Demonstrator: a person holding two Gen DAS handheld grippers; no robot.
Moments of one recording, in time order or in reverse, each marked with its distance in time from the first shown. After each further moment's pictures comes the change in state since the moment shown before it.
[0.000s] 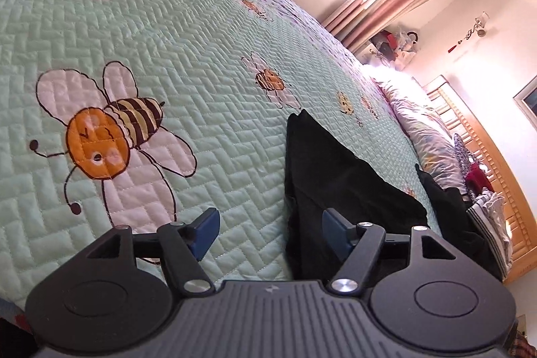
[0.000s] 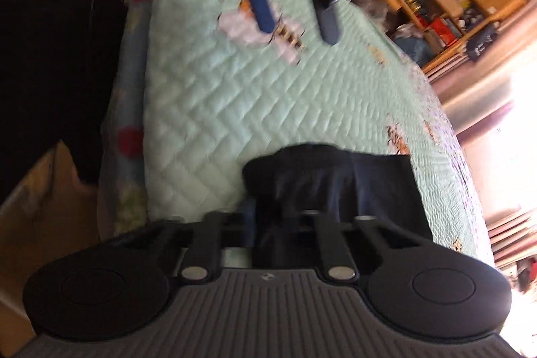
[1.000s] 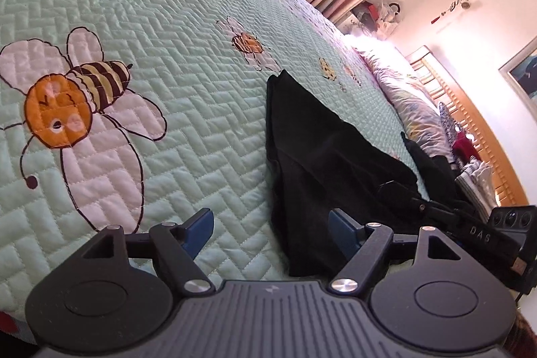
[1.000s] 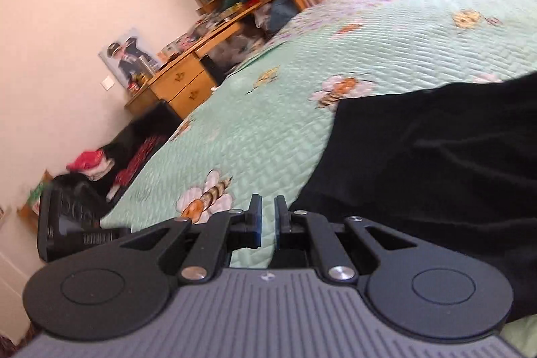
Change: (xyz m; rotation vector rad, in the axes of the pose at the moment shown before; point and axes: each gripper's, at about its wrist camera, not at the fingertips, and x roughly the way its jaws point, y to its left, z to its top) left arm 0.028 -0.008 -0.016 0.056 0.101 -0.053; right arm -0.028 -0.131 -0.083 1.375 -0.338 0.269
